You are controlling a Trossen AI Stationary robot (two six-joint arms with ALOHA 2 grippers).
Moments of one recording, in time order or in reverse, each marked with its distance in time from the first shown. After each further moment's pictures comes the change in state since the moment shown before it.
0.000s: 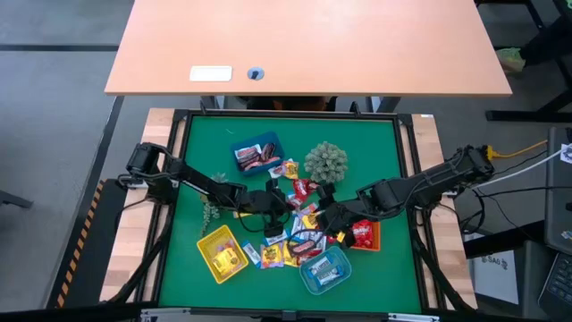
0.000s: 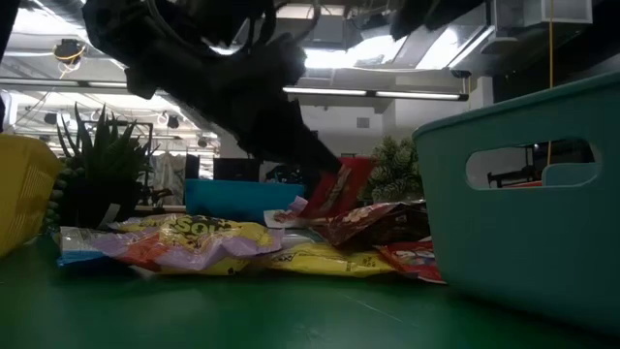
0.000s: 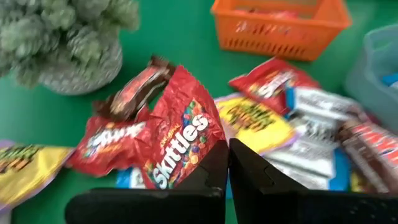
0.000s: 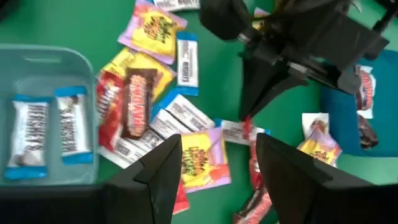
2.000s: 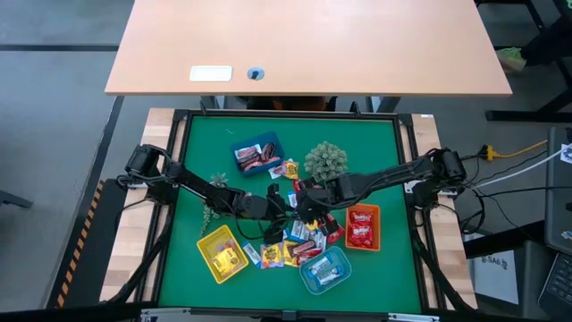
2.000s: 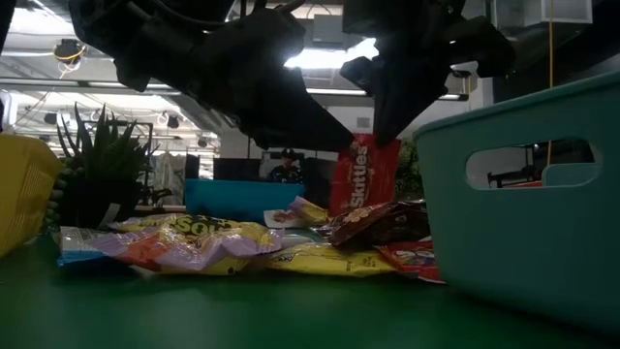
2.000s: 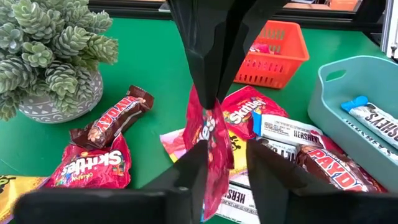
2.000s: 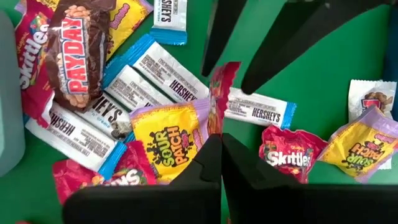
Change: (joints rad) left arm -0.054 0.000 0.000 0.088 -0.031 0.001; right arm -0.180 0.227 0.000 0.016 -0.132 -0.139
